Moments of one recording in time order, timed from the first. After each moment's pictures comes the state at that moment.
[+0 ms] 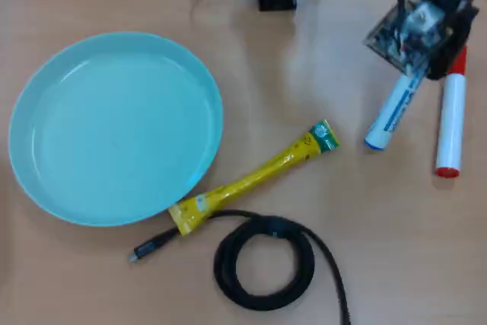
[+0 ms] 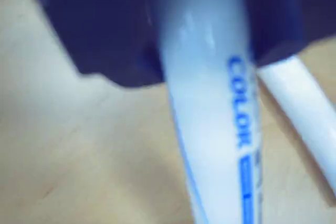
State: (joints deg) arm 49.1 75.8 56.9 99.6 -11.8
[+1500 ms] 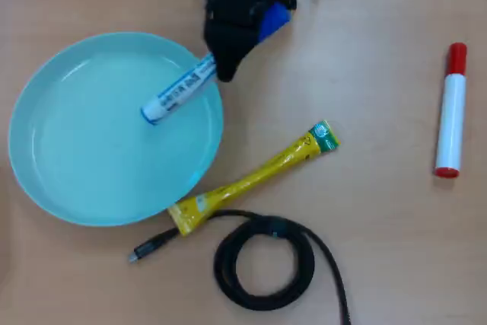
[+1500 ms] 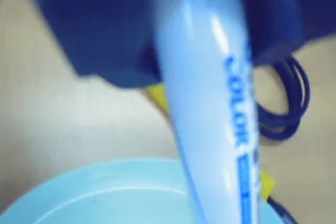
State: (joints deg) arm 110.6 103.1 83.2 75.0 -13.0
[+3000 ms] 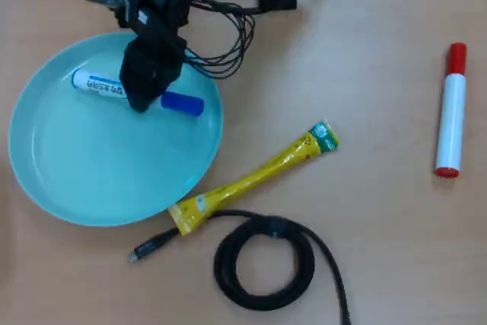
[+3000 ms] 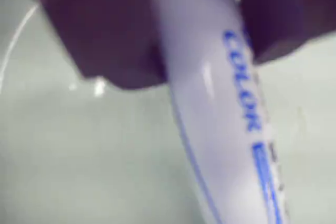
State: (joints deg) arm 135.2 83.7 101.7 43.2 -14.0
